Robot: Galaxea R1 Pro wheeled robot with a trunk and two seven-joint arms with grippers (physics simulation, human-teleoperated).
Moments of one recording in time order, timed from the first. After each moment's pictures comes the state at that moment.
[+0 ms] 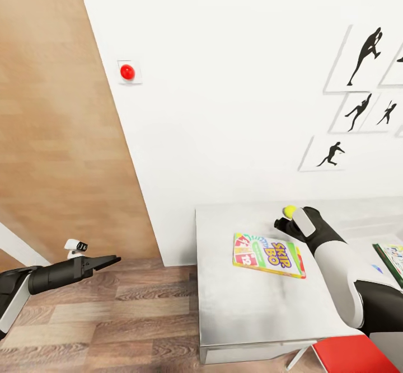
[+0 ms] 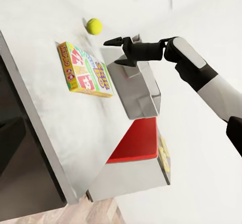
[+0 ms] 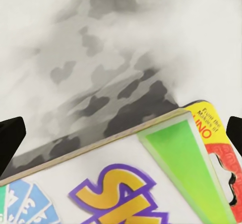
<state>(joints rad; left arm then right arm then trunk) -0.45 0.44 0.13 -1.09 0.43 0.87 -1.43 -1.08 -0.12 -0.14 -0.44 -0.51 0.67 -0.44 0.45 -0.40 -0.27</state>
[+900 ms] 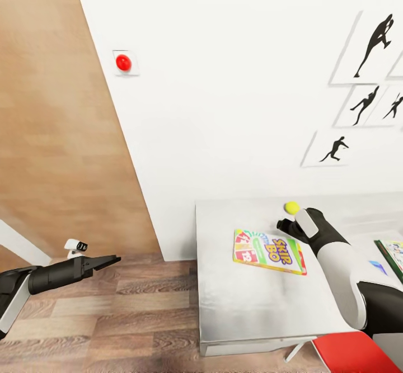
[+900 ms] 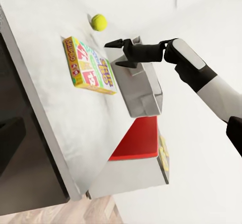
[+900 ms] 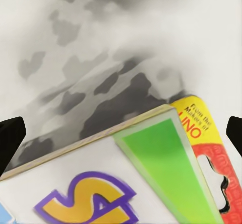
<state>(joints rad) -0.45 0.44 0.13 -1.09 0.43 0.87 -1.43 -1.07 -0.14 -0.14 -0.44 -0.52 0.67 -0.44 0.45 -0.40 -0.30</state>
